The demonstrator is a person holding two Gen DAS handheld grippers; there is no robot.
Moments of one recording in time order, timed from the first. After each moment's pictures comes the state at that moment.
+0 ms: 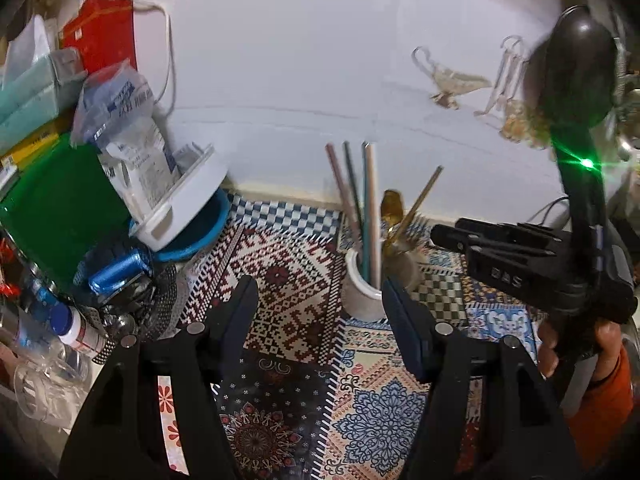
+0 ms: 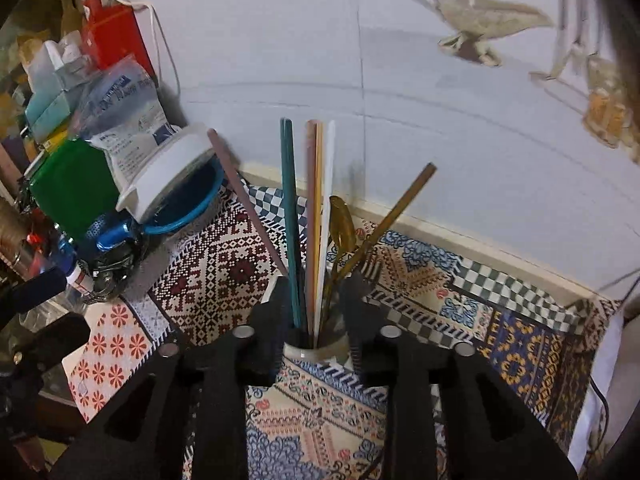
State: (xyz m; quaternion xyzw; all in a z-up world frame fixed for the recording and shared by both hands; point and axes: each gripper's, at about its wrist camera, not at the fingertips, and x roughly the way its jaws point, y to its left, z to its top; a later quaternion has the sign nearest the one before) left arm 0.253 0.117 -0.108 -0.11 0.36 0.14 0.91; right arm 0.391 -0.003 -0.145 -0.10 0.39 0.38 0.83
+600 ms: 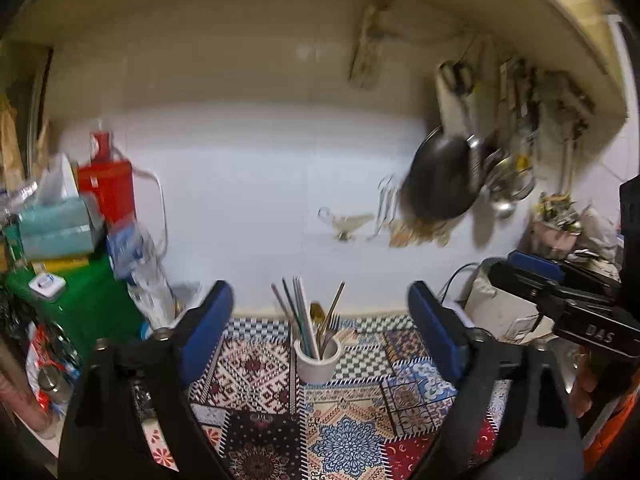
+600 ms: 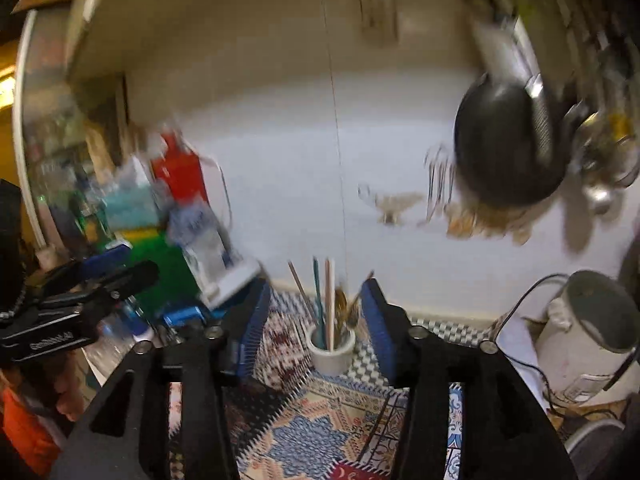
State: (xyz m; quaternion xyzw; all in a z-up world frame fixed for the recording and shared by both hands) left arm 0.094 0.063 0.029 -0.05 0.14 0.05 0.99; right arm 0.181 -0.132 0.008 0.00 0.16 0.35 0.92
